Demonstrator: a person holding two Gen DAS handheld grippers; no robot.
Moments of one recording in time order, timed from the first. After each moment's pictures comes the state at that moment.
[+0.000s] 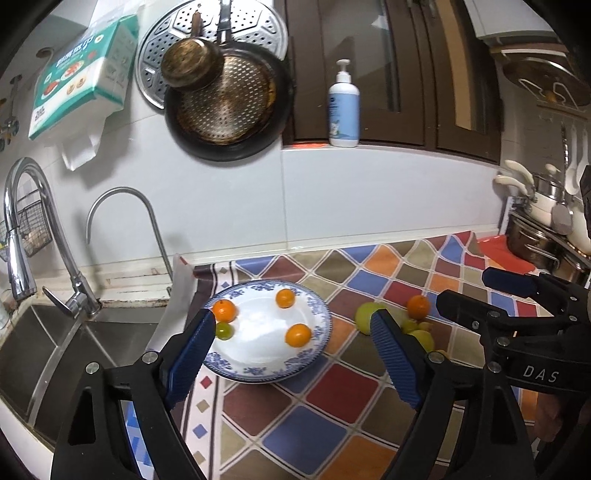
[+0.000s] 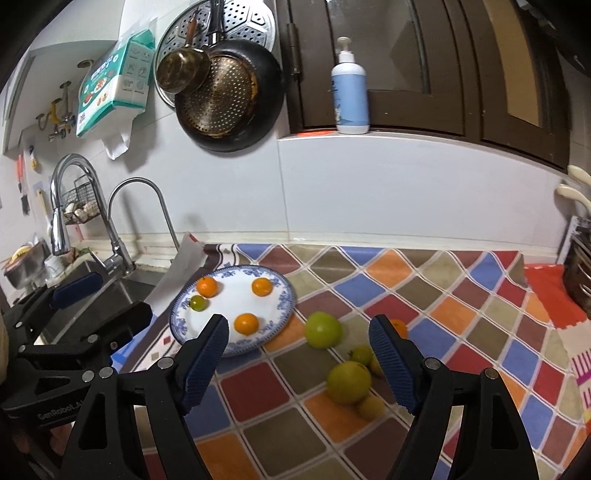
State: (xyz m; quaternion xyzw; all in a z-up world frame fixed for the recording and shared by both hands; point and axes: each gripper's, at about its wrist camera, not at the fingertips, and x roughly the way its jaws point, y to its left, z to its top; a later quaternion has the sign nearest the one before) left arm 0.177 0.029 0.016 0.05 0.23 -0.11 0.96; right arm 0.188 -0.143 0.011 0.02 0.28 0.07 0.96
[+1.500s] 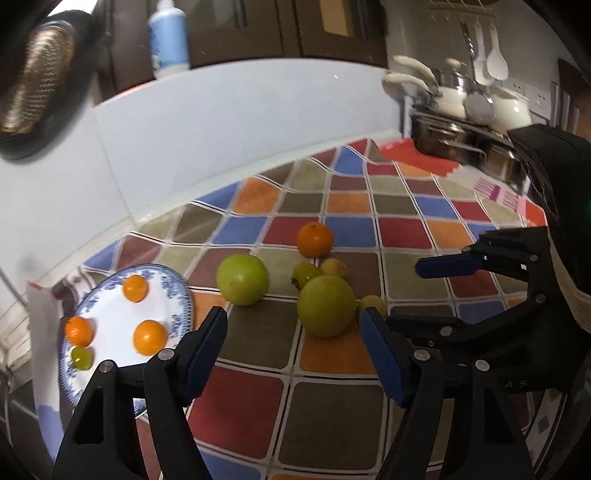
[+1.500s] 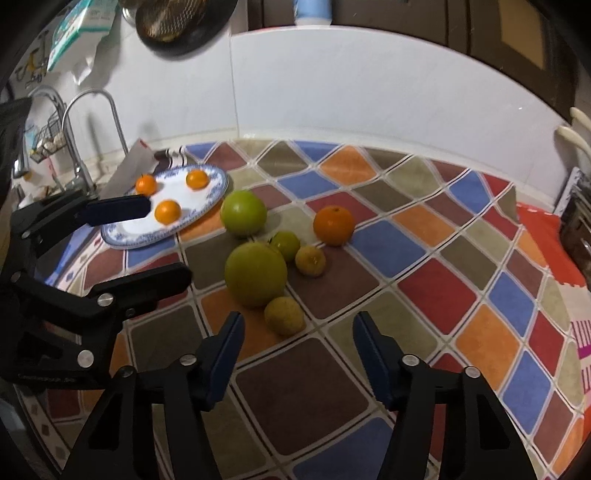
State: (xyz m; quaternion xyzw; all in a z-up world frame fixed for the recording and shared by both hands) left arm 0.228 -0.079 -0.075 0.17 0.30 -0.32 0.88; right arm 0.201 -0.210 -0.087 -0.02 0.41 0.06 0.91
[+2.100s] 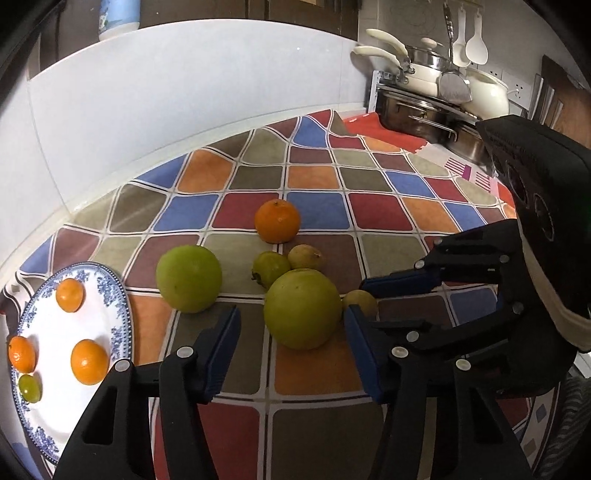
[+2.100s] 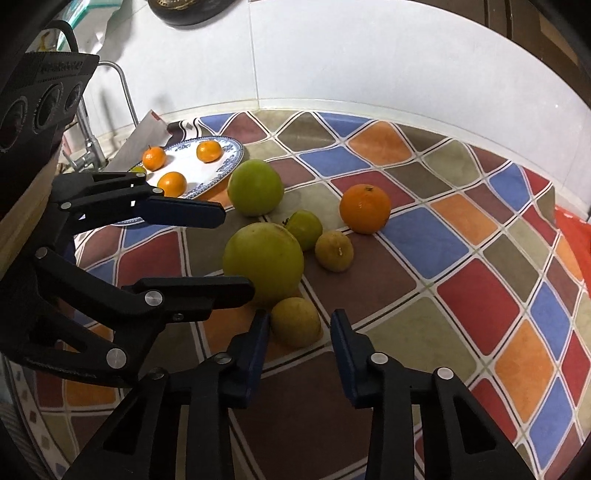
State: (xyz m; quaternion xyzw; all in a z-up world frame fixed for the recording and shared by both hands) left arm 0.263 -0.102 -0.099 0.17 0.36 -0.41 0.82; right arm 0.229 -0.207 -0.115 -0.03 0.44 0.11 0.89
